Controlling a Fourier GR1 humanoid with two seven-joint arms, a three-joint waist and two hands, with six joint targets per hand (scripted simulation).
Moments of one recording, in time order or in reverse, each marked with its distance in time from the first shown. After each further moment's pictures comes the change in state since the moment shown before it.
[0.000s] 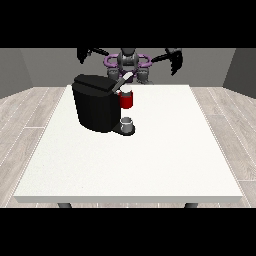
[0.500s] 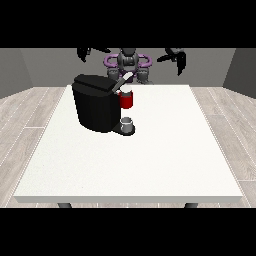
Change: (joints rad) left arm 0.084 -0.026 -0.071 -0.158 0.118 -0.034 0.059; right arm -0.138 -0.078 -0.071 0.043 -0.028 0.030 0.047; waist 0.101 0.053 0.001
